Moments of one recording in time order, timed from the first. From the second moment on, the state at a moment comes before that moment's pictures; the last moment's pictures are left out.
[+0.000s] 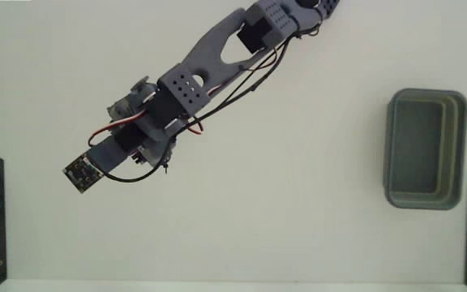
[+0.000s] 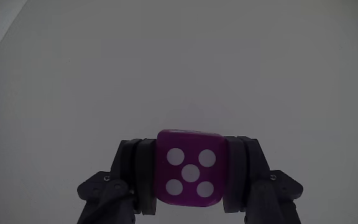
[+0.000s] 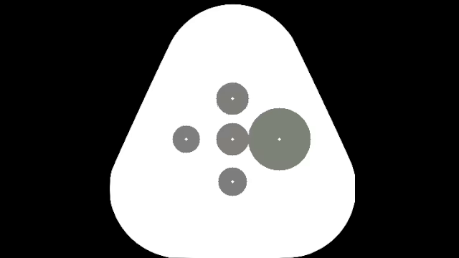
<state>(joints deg) 47.1 54.1 31.0 82.9 -0.2</state>
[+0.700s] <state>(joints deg) 26.4 60.1 39.0 82.9 -0.3</state>
